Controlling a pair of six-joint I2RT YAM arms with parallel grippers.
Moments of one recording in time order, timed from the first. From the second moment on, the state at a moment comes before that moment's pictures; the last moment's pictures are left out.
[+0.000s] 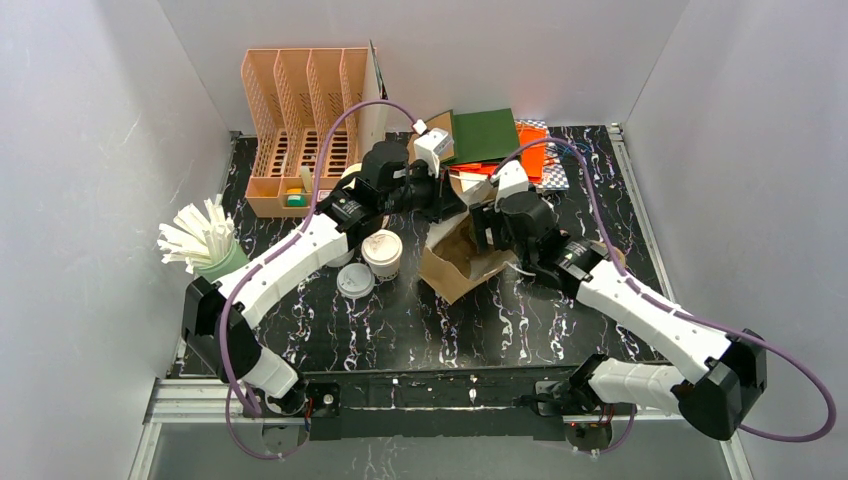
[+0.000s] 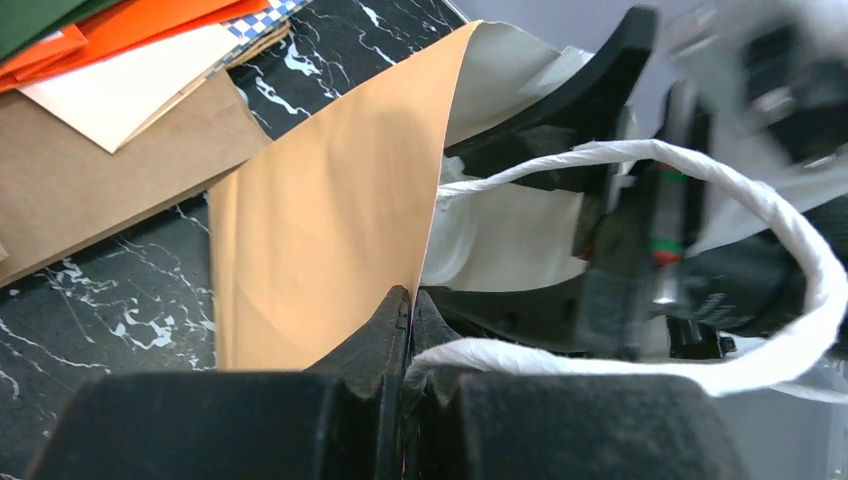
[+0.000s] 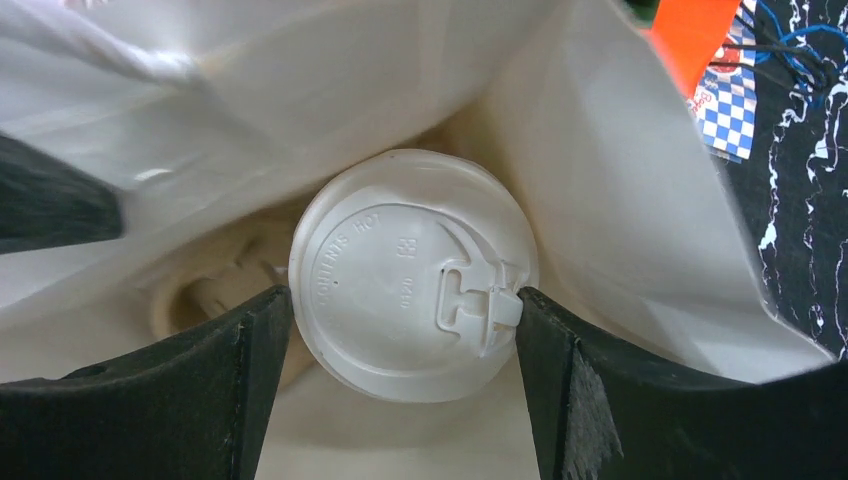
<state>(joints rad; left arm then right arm) -0.72 1.49 1.37 -0.24 0.37 -0.30 0.78 1.13 1.03 -0.41 0.38 0.15</state>
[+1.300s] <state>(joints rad) -0.63 1.56 1.78 -0.61 0.20 -0.26 0.73 1.28 1.16 -0.49 0.18 0.21</state>
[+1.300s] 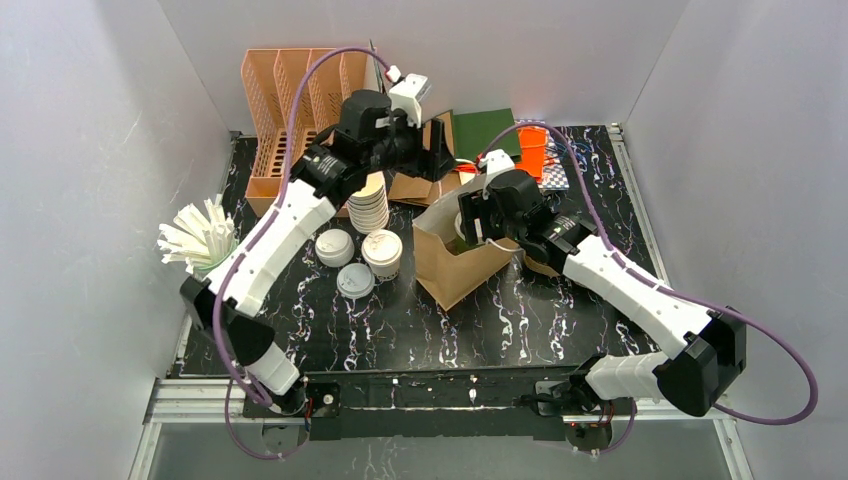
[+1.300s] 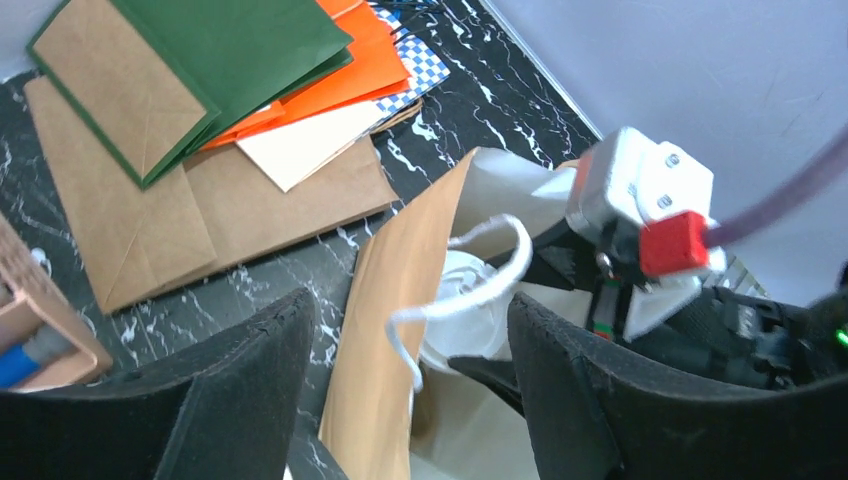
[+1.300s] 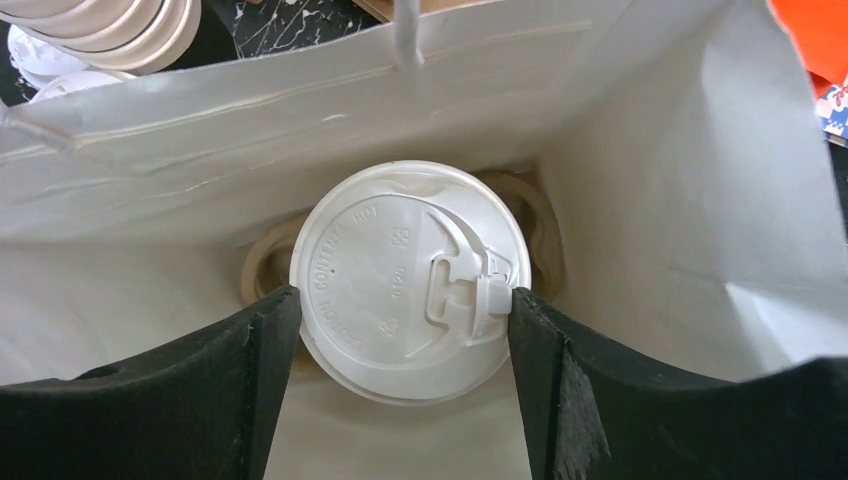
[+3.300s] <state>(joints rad) -0.56 1.71 1.70 -0.54 0.58 -0.15 0.72 1.28 1.16 -0.42 0.22 0.12</state>
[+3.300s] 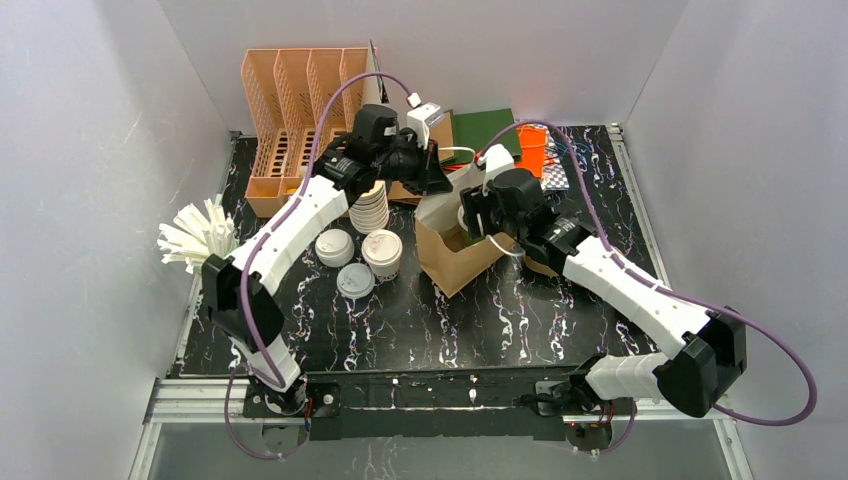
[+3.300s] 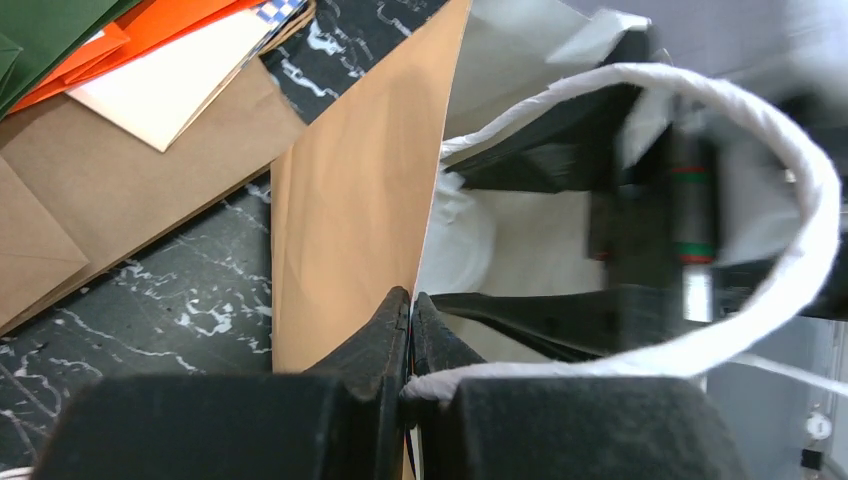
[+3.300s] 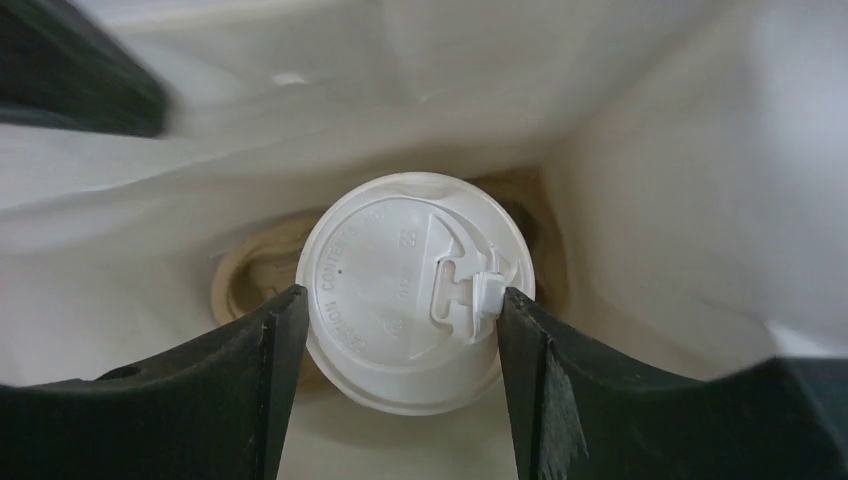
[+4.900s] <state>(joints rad) -0.64 1.48 1.32 -0.25 0.56 -0.30 0.71 1.17 1.11 -0.50 0.02 0.27</state>
